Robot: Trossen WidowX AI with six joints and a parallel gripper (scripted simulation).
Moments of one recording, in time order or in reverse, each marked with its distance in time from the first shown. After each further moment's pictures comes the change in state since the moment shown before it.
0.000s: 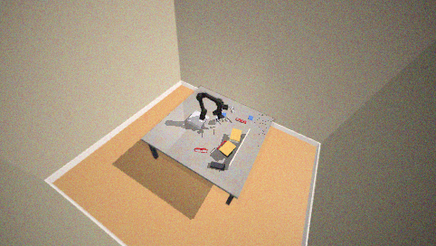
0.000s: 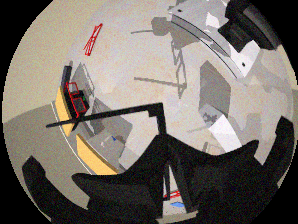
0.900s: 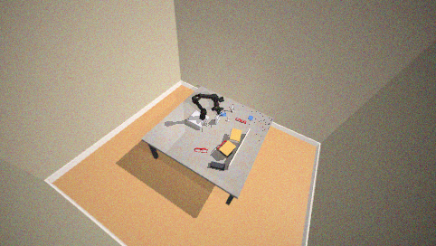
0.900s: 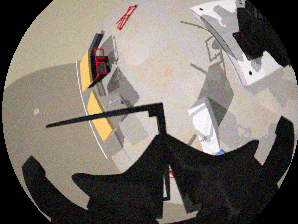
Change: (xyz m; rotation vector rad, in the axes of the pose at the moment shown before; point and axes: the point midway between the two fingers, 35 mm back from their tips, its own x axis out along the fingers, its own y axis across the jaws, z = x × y) arm -0.047 -0.048 -0.013 -0.260 0.157 0.280
